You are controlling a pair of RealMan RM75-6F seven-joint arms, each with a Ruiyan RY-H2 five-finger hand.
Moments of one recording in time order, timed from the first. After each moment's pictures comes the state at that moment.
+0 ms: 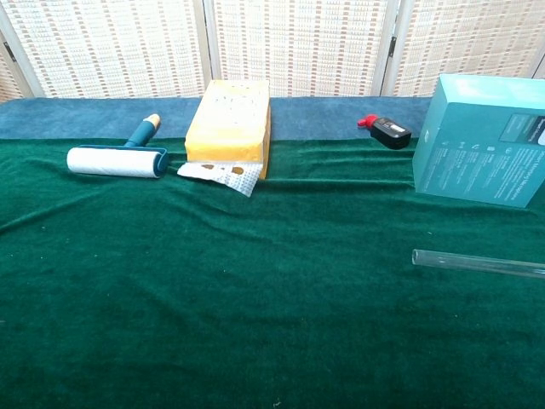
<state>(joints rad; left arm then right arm) -0.40 -1.32 -0.05 -1.24 1.28 0.95 -0.01 0.03 -1.10 0.06 -1.61 -1.53 1.53 0.02</state>
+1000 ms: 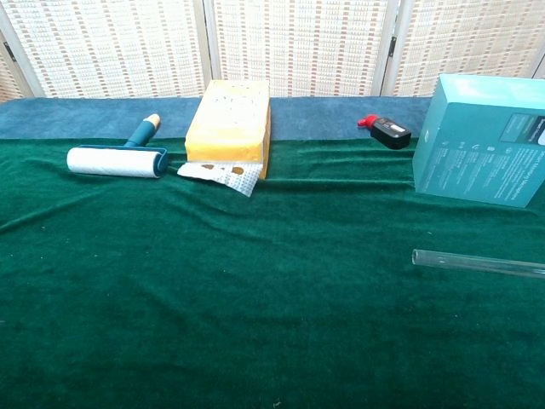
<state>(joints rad) -0.42 -1.35 -0.06 -1.19 1.27 0.92 -0.04 0.03 -1.10 0.06 -1.61 -1.52 1.53 0.02</state>
